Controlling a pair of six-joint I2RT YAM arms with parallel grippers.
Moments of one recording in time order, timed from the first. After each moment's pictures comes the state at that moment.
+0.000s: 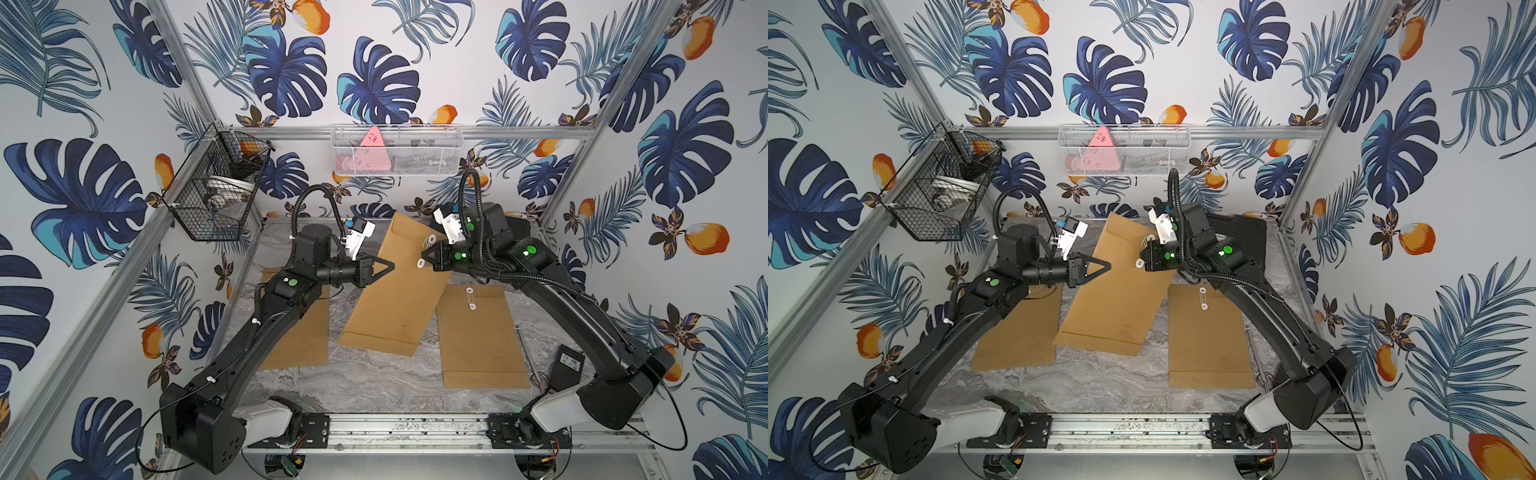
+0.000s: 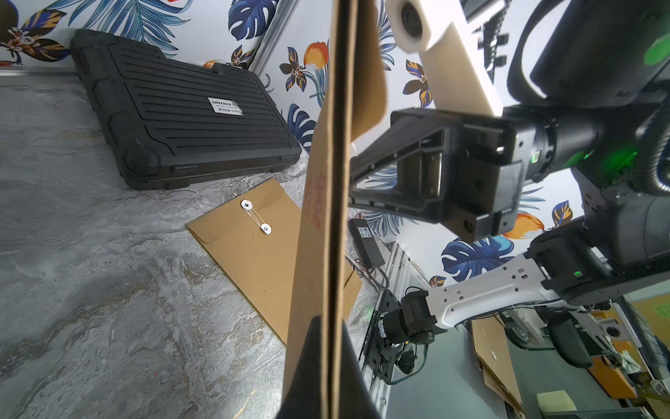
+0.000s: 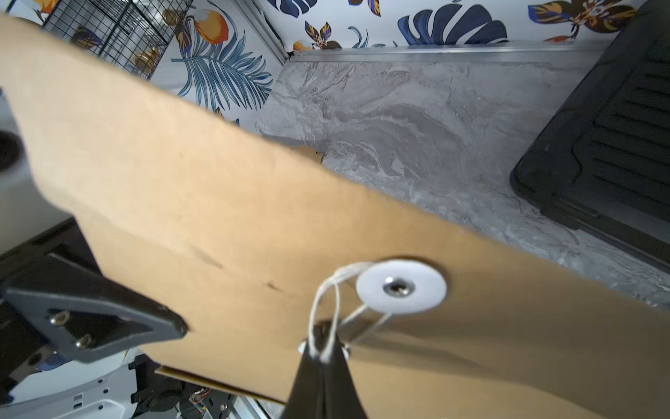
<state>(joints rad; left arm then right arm) -0.31 1.24 1.17 -0.30 0.82 -0.42 0.60 1.47 1.62 -0.80 -0.25 0.40</state>
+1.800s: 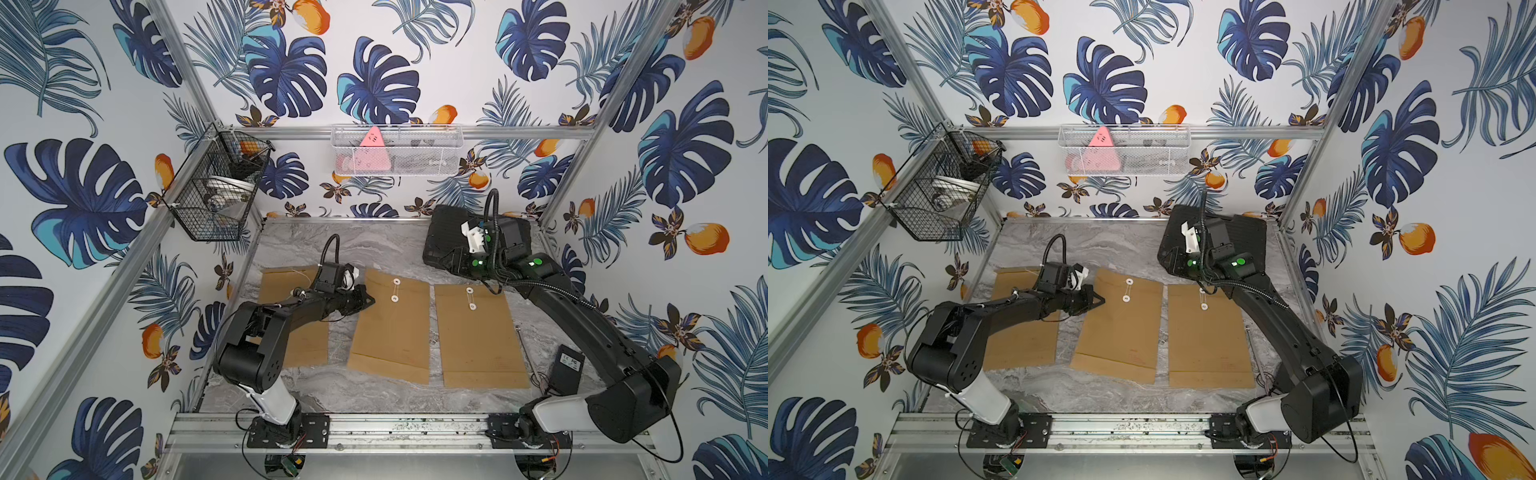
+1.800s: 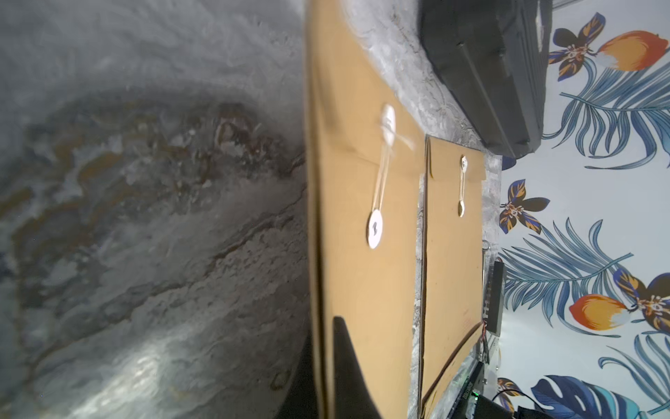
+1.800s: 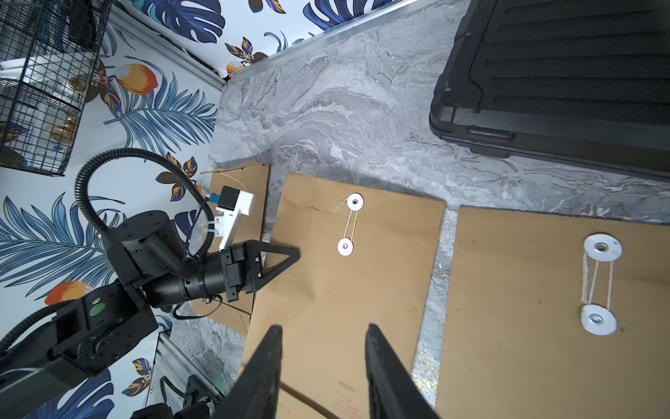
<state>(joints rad) -0.23 1.67 0.83 -0.03 0.54 -0.66 0.42 1.40 1.35 -0.65 -0.30 0.55</state>
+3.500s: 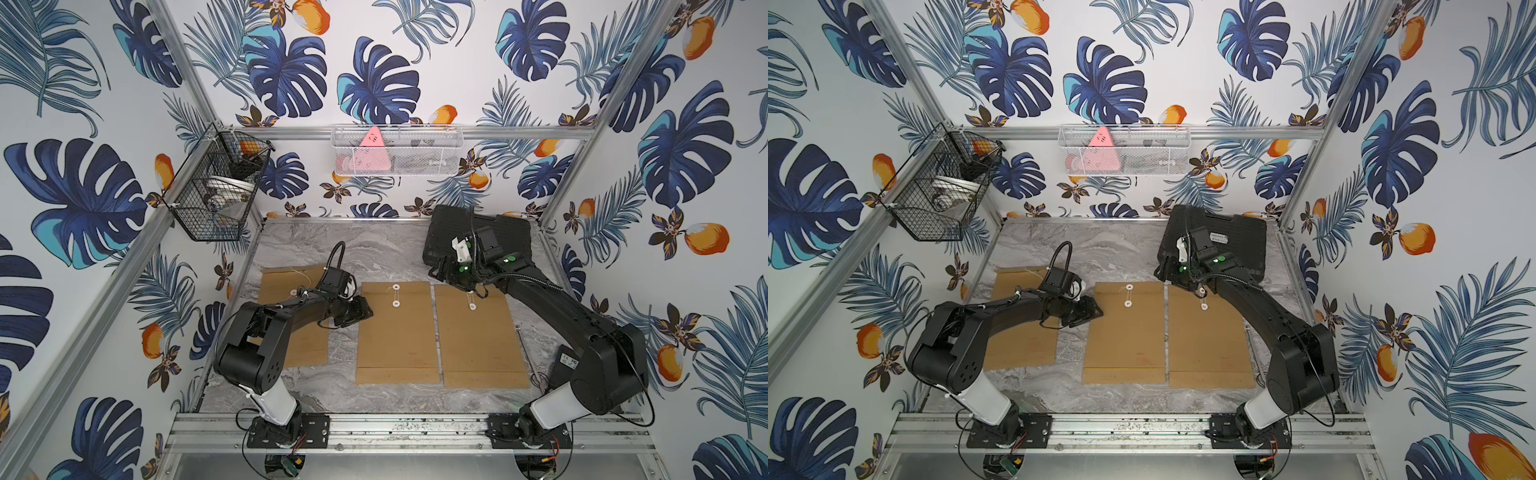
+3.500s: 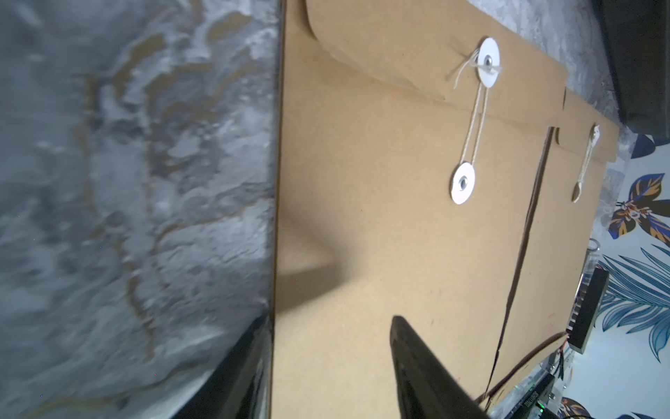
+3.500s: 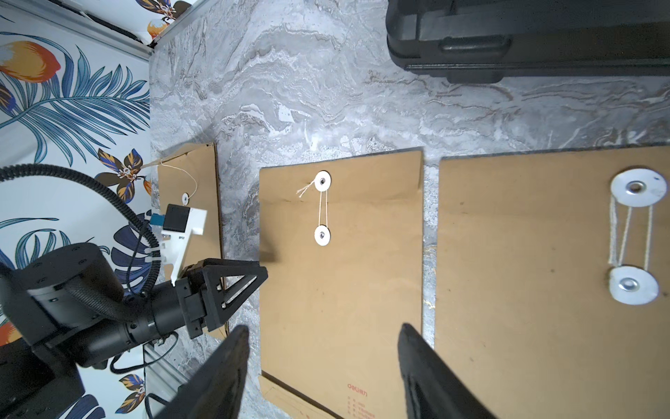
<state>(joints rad) -0.27 1.69 0.87 -0.27 0.40 -0.58 0.43 1.55 1.30 -0.63 -0.28 0.63</state>
